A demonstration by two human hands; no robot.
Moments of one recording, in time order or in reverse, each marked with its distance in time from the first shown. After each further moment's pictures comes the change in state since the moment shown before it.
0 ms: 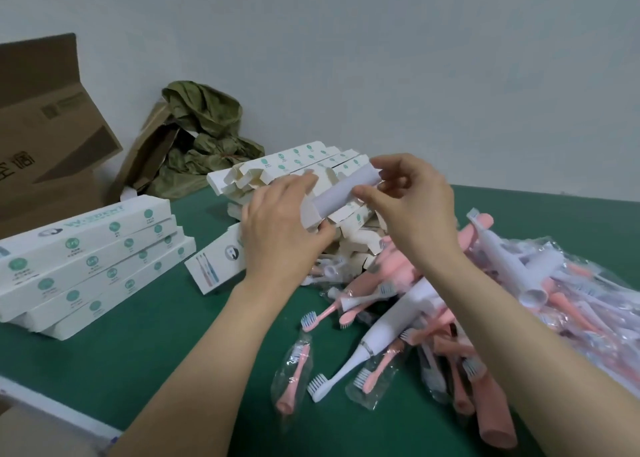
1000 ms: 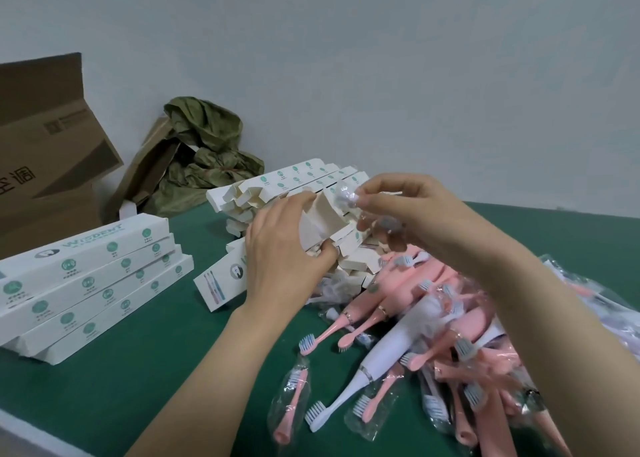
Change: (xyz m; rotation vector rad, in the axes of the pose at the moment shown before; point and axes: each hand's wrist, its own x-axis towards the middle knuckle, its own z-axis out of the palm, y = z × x) left_hand -0.004 0.002 0.000 -0.139 0.003 -0.004; right_hand 0.019 -0.018 -0.035 0.323 -0.648 0.229
